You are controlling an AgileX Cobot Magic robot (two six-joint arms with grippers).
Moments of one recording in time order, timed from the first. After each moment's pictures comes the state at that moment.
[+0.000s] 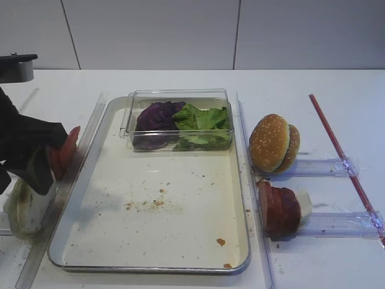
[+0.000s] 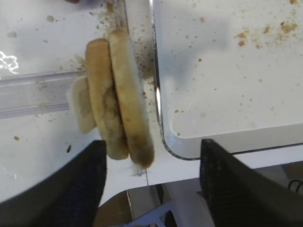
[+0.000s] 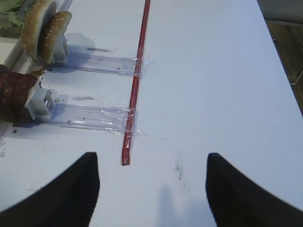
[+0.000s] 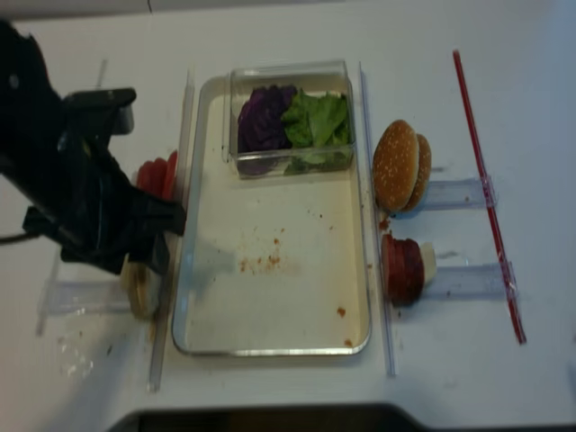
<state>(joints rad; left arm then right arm) -0.29 1.34 -1.03 -0.09 1.23 -0.21 0.00 -0.02 -0.47 0.02 1.14 -0.12</state>
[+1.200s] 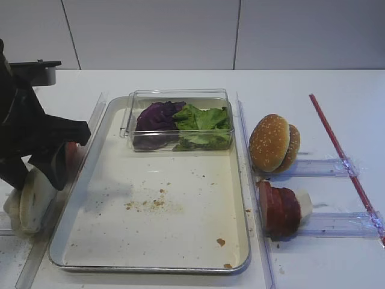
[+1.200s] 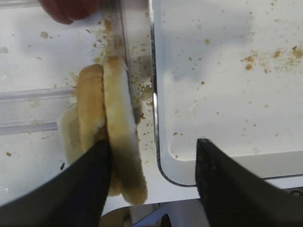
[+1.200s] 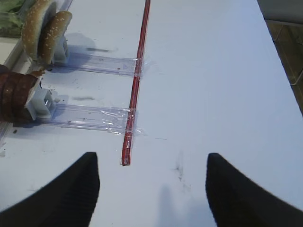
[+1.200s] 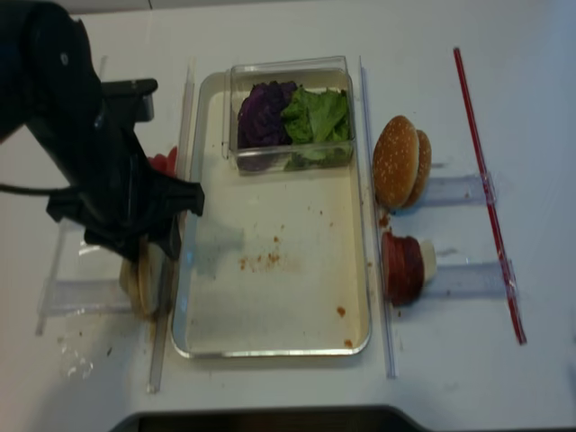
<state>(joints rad) -0.32 1.47 -1.10 -0.06 1.22 -0.27 0.00 -0.02 -0.47 0.02 1.14 -0.12</state>
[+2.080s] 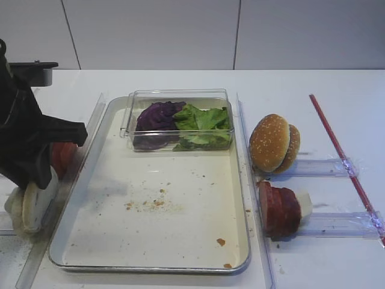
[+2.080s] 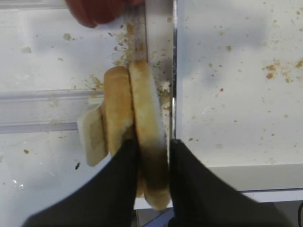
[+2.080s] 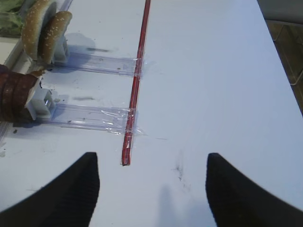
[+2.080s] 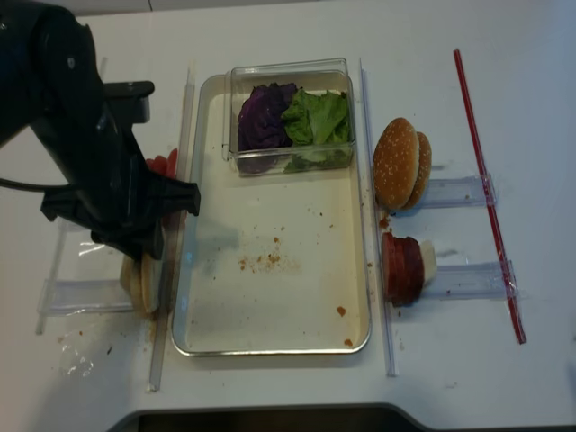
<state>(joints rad) -0.32 1.49 -1.11 -0.01 1.23 -0.32 0.00 -0.02 -0.47 0.02 1.14 -0.12</state>
